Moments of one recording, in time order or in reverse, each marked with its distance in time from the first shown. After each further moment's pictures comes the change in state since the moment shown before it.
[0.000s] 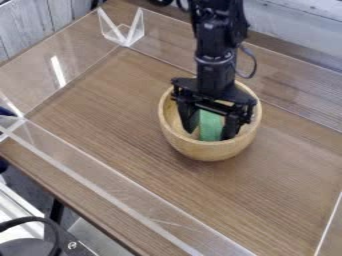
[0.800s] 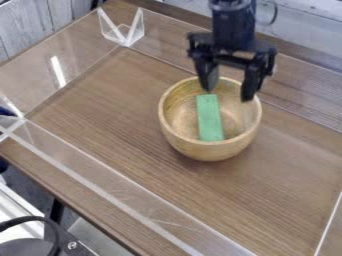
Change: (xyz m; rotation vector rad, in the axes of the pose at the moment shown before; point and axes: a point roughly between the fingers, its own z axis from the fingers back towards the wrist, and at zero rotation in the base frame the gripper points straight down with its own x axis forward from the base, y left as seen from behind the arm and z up) arm 0.025 -0.009 0.055 -0.034 -0.089 -0.046
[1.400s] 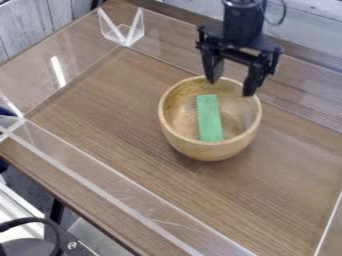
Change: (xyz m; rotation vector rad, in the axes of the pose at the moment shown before) arm 0.019 -0.002 -0.017 0.088 0.023 -0.066
